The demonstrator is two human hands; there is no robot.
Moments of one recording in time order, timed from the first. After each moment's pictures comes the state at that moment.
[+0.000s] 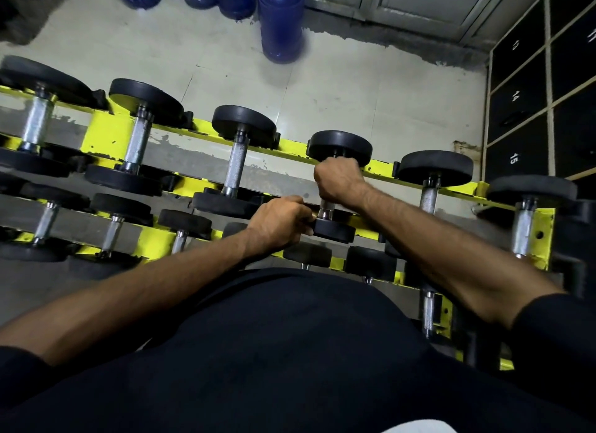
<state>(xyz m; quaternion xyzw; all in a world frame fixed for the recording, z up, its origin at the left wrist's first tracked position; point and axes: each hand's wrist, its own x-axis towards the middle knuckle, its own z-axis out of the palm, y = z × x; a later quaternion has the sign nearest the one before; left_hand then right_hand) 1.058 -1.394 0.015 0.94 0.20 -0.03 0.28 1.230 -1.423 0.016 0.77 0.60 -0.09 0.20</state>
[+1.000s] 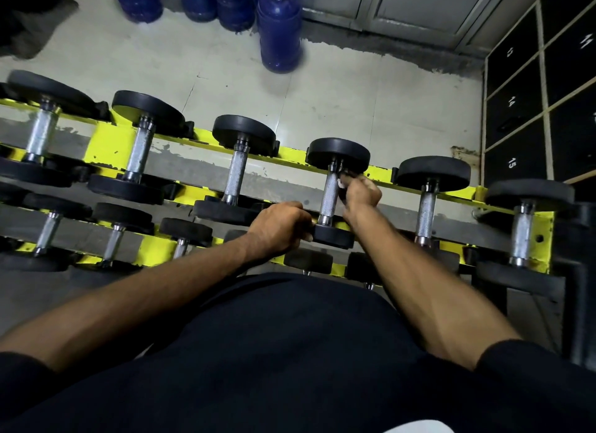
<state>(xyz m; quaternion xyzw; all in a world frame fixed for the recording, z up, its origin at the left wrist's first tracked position) 1.056 -1.390 0.014 0.94 0.19 -0.03 0.28 1.243 -1.448 -0.042 0.67 -0.18 -0.28 -0.67</state>
